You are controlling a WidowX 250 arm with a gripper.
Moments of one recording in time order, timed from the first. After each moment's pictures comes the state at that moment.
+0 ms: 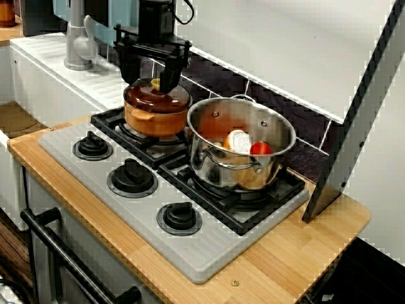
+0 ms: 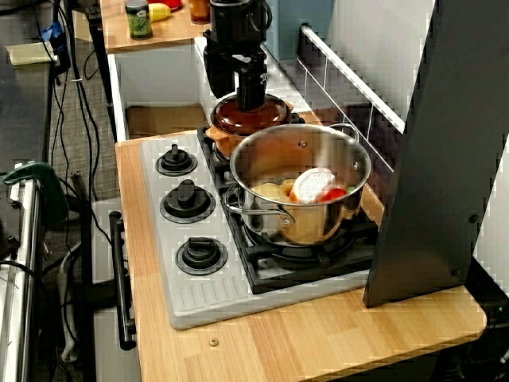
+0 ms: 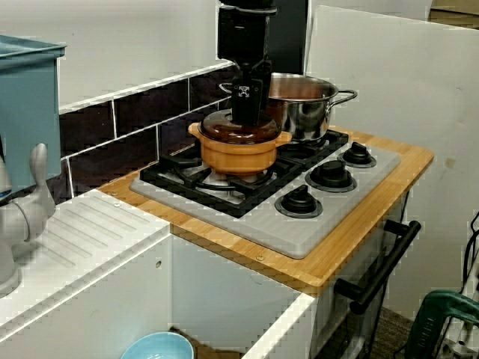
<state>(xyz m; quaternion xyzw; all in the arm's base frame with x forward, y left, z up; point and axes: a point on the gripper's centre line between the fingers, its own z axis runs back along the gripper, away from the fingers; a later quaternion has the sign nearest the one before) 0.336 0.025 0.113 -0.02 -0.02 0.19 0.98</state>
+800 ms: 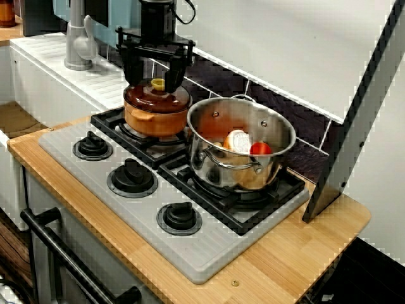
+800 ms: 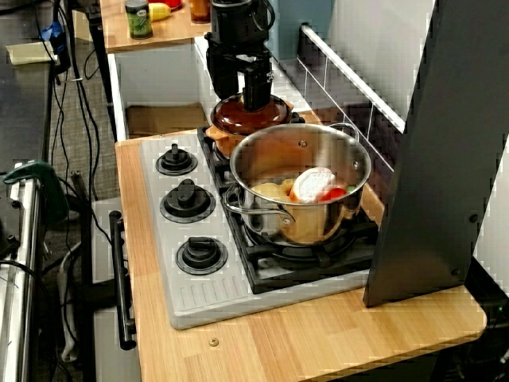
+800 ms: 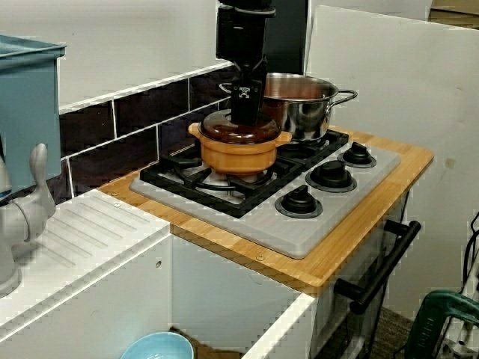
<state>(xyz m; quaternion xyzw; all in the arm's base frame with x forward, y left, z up) 0.341 0.024 0.113 -0.03 -0.04 0.22 0.98</state>
